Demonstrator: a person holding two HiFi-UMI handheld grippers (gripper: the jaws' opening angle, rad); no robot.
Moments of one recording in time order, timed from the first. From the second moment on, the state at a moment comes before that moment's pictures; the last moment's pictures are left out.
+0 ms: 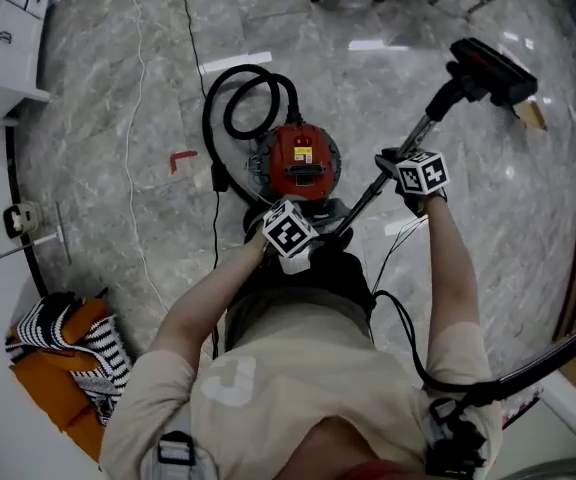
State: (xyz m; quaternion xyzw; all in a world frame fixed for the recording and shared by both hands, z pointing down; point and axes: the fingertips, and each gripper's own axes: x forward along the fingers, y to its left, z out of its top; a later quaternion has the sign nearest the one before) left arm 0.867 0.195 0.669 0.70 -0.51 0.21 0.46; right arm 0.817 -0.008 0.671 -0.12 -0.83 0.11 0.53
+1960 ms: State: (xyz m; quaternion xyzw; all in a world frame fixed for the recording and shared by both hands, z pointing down) left arm 0.960 -0.096 1.044 0.62 -0.53 0.01 0.58; right arm 0.867 -0.327 1.249 0.14 -0.75 0.39 0.51
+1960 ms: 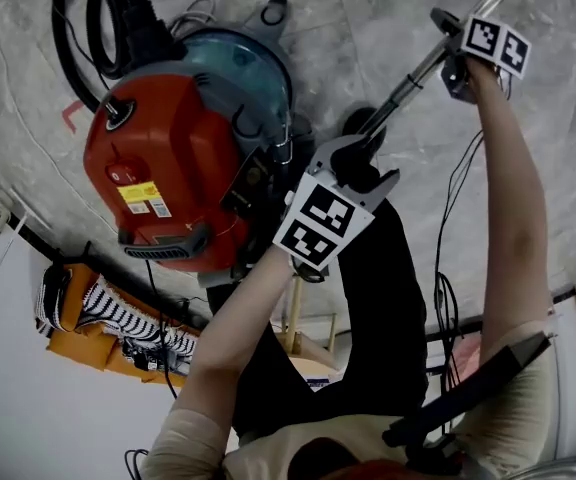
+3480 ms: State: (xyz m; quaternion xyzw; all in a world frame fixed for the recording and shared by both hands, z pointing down) left arm 0.967 -0.050 0.956 0.67 -0.46 0.01 0.58; right arm 0.928 -0.205 1.030 0.15 -0.77 0.46 0.42
